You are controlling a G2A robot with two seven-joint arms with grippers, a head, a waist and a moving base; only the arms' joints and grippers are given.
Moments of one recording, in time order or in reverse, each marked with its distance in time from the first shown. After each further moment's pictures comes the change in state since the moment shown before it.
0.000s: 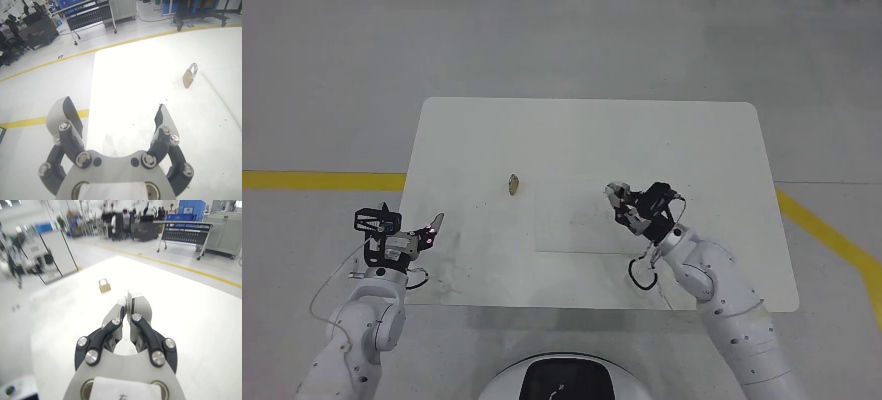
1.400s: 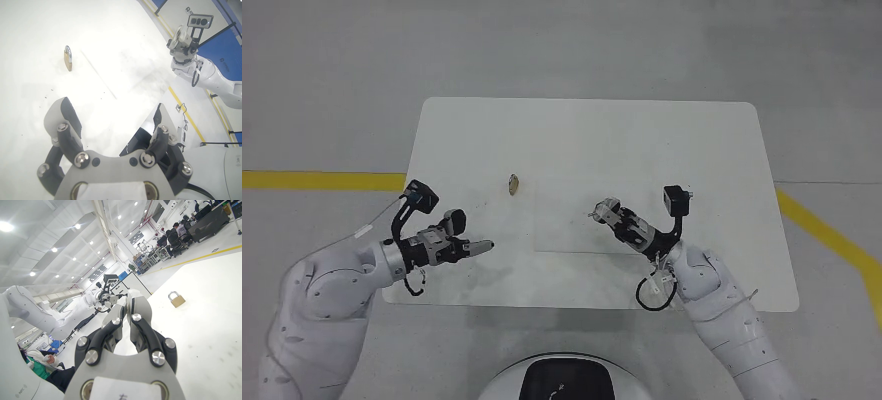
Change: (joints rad) left arm -0.211 0.056 -0.056 -0.045 -0.920 -0.594 -0.929; right arm 0.087 -0.005 -0.132 0.186 0.862 -0.423 0.374
